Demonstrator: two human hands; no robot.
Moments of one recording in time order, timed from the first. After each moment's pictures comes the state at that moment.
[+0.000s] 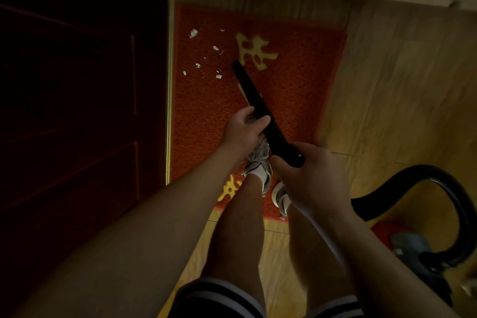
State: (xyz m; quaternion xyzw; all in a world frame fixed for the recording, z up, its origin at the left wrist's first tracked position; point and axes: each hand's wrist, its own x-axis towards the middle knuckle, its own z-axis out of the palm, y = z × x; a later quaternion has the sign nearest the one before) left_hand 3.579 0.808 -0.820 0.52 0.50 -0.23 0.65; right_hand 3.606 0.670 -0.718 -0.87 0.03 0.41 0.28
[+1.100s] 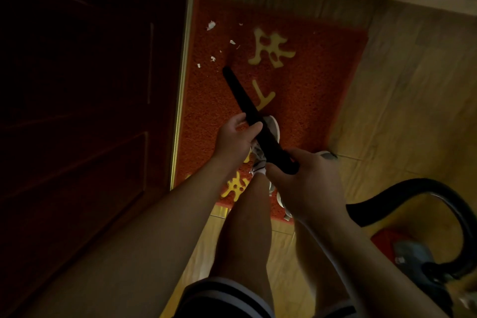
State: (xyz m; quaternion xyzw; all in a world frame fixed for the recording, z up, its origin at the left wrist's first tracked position) left_hand 3.536 0.835 -0.819 0.49 0.55 -0.18 0.65; right_hand 3.587 0.698 -0.717 -0.86 -0.03 0.42 0.27
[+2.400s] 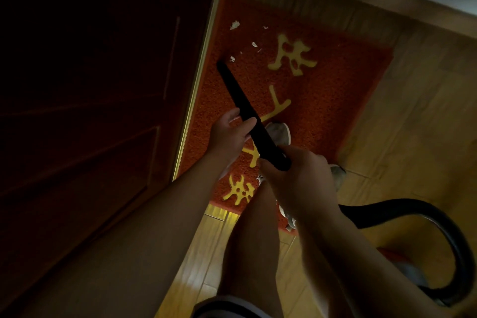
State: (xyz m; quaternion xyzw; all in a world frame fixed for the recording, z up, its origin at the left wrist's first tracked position) left_hand 3.522 0.885 -0.827 0.47 0.57 -0.11 0.66; right_hand 3.586 0.745 -0.736 -0.85 -0.11 0.43 0.28
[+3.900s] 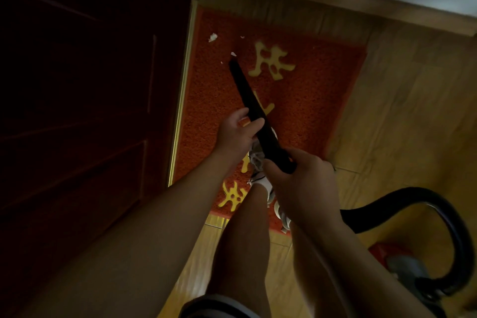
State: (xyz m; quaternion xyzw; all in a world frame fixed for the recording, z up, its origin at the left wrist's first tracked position) left_hand 3.565 0.849 -0.824 0.52 0.52 -0.17 0.66; right_hand 3.604 0.711 -0.722 -0.87 -0.02 0.39 0.30
